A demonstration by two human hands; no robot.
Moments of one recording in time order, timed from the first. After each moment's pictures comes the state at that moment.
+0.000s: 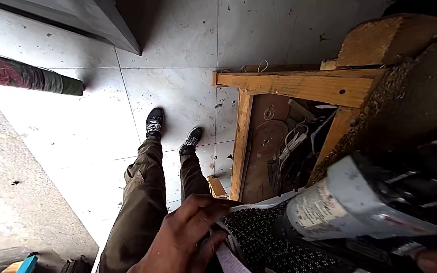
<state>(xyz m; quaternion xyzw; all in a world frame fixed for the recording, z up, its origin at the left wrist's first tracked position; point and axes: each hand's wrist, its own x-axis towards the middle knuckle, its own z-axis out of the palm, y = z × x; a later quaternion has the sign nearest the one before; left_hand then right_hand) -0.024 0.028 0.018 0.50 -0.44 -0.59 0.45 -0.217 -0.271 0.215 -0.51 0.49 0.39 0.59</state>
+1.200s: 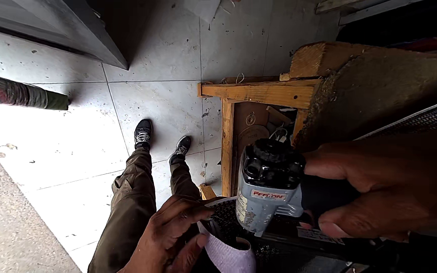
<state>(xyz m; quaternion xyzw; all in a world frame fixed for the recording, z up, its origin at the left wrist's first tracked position) -0.012 0.021 0.026 0.47 -0.46 -0.59 0.47 -0.176 -0.295 0.188 -0.44 0.32 0.53 0.65</state>
